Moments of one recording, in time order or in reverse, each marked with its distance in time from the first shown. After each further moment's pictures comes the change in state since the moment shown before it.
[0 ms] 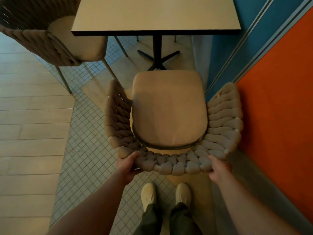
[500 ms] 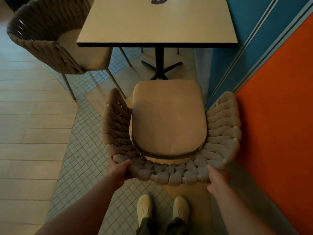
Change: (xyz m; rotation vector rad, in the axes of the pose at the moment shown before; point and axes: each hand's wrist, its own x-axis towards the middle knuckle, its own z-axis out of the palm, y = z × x) left_hand 0.007 0.007 0.004 0.125 0.087 0.093; right_hand 0.012 -0.011 -0.005 -0.037 -0.004 -0.039
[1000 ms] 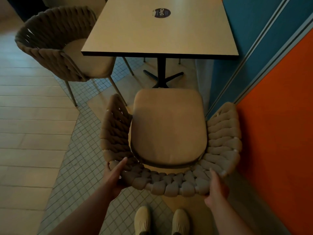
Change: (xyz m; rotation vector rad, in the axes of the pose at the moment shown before) left_hand 0.008 0.005 -0.006 -0.160 -0.103 0.035; right_hand -0.001 0.002 0.014 0.153 -0.007 0.022
